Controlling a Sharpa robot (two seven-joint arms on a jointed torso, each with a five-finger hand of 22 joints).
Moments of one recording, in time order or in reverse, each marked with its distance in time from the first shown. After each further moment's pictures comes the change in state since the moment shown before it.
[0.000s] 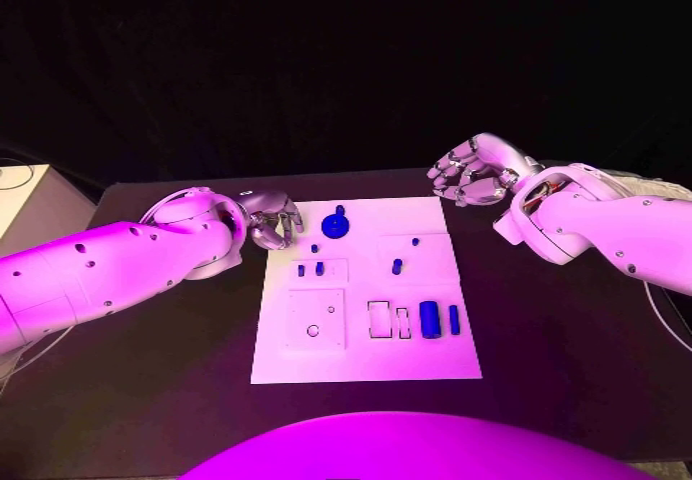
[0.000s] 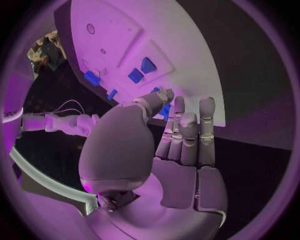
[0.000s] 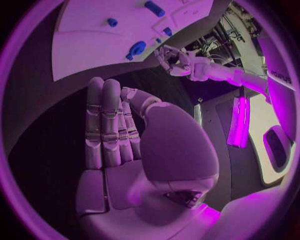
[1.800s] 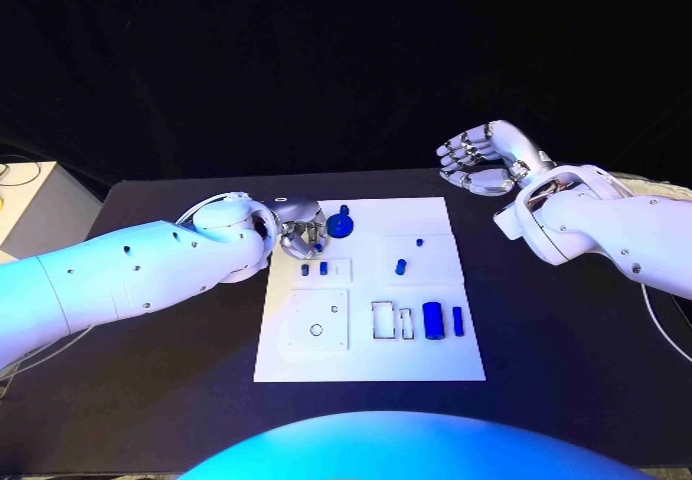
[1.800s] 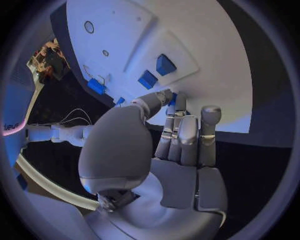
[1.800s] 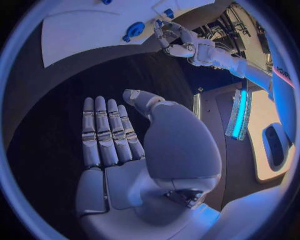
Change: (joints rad) left arm 0.002 0.094 -0.044 -0.019 -0.122 0.003 0.023; left_hand -0.031 0.003 0.007 -0.007 0.000 0.117 -0.014 0.044 0.015 0.118 -0.015 -0.132 -0.107 0.096 -0.009 0.055 0.133 -0.009 0.122 0.001 0.135 0.151; right arm 0.002 0.008 0.000 0.009 0.105 -0.147 0.053; right_hand -0.056 -0.033 0.091 0.063 0.046 -0.092 0.065 0.004 -0.025 -0.138 0.079 -0.002 -0.004 -0.410 0.145 -0.465 -0.285 0.000 -0.337 0.180 -0.447 -0.266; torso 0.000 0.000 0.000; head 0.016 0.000
